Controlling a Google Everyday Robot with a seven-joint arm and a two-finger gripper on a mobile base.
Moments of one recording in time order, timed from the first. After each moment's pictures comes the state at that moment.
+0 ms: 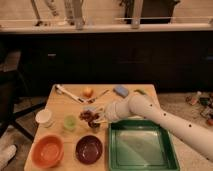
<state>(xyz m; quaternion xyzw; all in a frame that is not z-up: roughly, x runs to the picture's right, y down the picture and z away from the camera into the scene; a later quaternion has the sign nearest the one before) -0.041 0.136 0.724 -0.18 -0.43 0.06 0.88</state>
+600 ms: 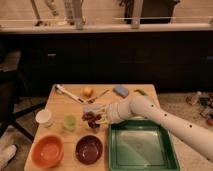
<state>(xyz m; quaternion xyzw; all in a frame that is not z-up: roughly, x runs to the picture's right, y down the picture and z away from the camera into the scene) -0.033 0.142 0.732 -0.19 -0.42 0.07 0.88</state>
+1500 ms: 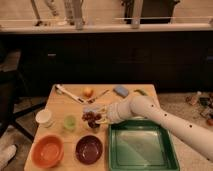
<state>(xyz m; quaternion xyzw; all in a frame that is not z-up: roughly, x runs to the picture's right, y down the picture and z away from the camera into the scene) -0.033 0.142 0.732 -0.19 -0.42 0.07 0.88</state>
